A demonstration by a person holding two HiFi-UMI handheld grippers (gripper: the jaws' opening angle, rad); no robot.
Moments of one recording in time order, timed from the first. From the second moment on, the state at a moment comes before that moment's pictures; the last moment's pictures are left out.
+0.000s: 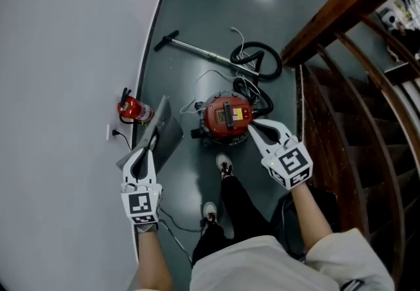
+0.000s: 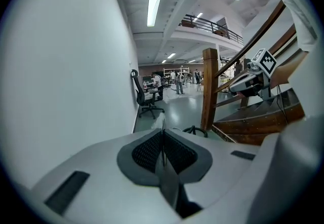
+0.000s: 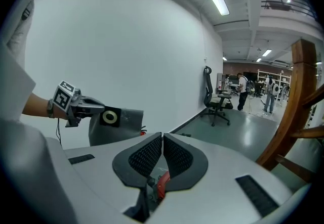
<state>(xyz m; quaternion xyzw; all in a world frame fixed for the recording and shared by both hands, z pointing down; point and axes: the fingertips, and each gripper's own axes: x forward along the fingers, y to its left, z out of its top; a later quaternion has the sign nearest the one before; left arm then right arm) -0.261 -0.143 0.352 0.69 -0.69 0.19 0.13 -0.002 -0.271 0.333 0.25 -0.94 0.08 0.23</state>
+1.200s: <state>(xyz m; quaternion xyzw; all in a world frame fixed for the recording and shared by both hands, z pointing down) -0.245 -0.161 0.587 0.64 -0.71 0.17 0.23 0.023 -0.323 0.624 0.26 -0.88 0.26 0.30</state>
